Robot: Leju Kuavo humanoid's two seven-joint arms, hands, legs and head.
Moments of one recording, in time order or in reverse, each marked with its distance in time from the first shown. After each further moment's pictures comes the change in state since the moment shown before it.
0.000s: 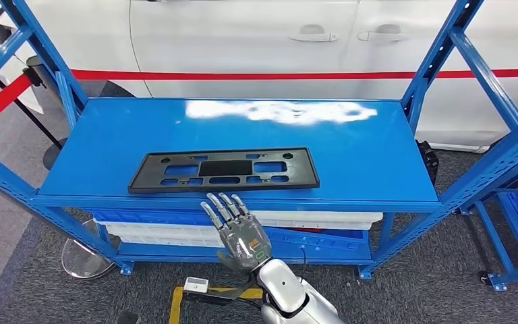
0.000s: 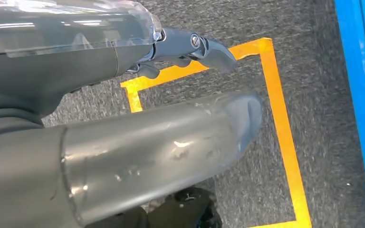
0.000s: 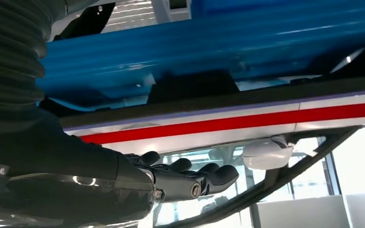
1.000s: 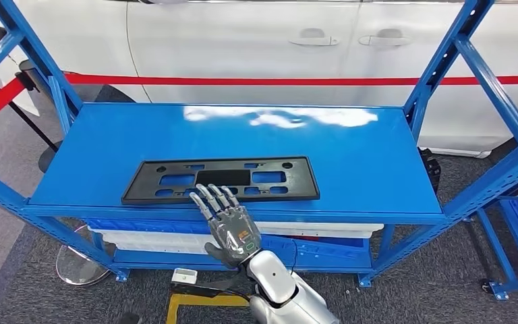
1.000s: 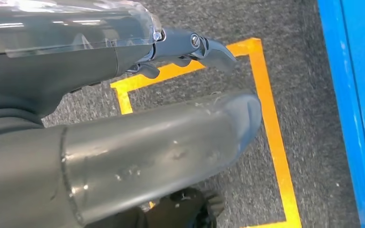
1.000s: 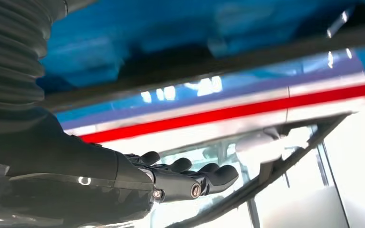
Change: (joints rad) left arm 0.003 -0.009 0.032 0.000 -0.034 -0.015 -0.009; right arm -0.045 0.067 -0.012 0.044 -0.081 -0.011 -0.041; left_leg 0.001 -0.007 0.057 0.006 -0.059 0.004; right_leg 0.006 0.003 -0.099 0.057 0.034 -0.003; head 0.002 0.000
